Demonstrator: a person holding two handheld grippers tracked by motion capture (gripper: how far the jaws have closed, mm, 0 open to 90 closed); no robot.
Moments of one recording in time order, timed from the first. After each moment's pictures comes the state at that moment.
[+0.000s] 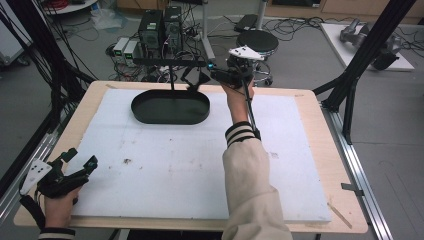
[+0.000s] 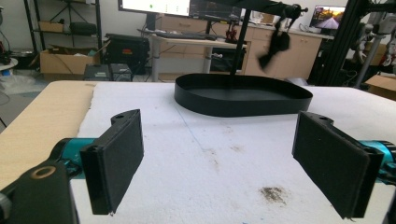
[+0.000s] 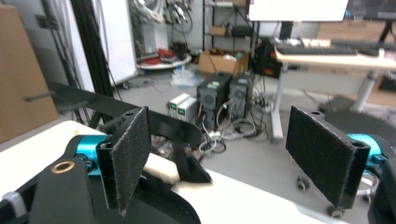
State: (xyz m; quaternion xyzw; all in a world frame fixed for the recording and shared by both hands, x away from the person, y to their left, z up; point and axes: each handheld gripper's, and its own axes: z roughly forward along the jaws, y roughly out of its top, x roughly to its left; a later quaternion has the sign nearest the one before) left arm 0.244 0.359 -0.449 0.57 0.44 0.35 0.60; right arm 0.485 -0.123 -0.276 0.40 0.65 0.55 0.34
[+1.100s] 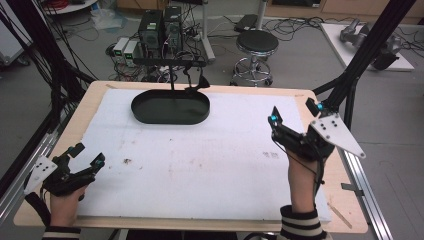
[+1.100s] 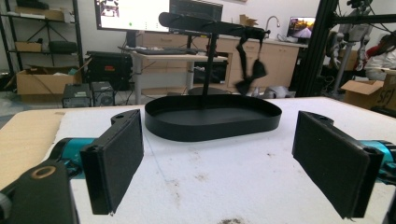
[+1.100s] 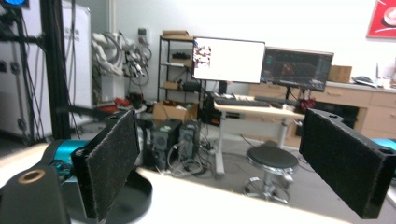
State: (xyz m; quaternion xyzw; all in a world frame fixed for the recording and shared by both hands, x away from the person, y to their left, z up) left arm 0.243 0.333 -0.426 0.58 0.40 0.35 0.62; right arm 0.253 -0.244 -0.266 0.40 0.56 0.56 0.47
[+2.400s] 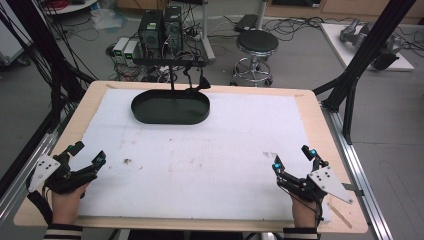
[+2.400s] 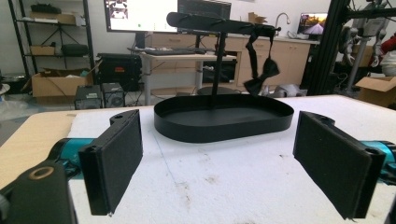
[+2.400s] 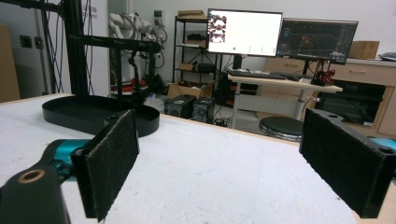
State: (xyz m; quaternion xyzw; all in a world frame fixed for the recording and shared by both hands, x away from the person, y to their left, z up) left arm 0.247 0.330 -0.426 0.58 0.41 0.37 0.60; right arm 0.228 -0.289 -0.400 0.39 0.58 0.57 0.43
